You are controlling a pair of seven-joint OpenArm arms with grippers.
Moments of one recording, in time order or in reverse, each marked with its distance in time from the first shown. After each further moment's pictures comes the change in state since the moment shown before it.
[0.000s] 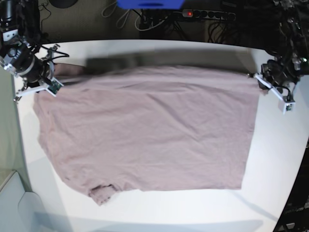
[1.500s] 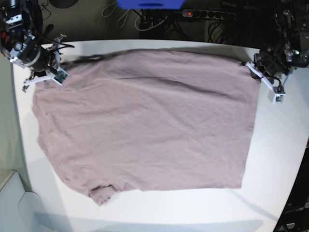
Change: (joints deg) left arm 4.2 -0.2 3.5 1.1 0.0 0.0 -1.0; right arm -2.8 -0.9 -1.6 -3.0 0.5 0.1 2.1
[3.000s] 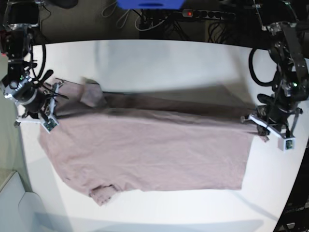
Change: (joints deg) left arm -17.9 7.3 -0.3 -1.0 10.6 0.1 -8.4; right arm 19.1 -7.3 3.7 -8.7 -0.9 -0.3 -0.7
